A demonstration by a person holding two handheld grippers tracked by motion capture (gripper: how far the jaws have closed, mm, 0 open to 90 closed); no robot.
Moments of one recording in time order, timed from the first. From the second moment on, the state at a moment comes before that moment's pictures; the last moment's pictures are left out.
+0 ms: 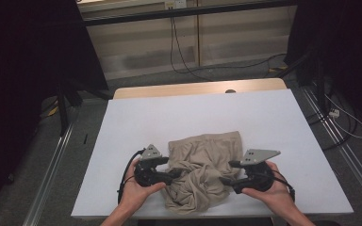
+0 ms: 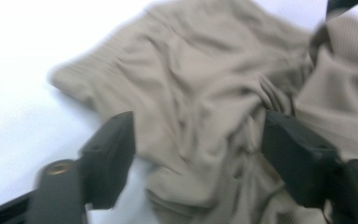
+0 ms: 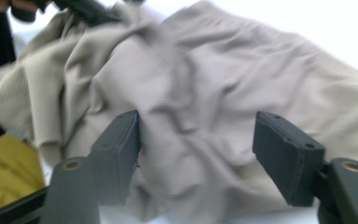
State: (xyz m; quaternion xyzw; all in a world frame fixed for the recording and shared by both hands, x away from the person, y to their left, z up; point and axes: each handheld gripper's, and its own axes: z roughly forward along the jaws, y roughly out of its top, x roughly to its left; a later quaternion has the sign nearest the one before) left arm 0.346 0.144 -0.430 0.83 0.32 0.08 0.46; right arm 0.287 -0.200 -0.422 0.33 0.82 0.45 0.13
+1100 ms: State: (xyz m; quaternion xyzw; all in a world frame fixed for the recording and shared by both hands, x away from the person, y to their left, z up) left arm 0.434 0.148 -0.443 0.80 0.42 0.13 0.41; right arm 0.427 -0.248 -0.452 0.47 0.78 0.38 0.16
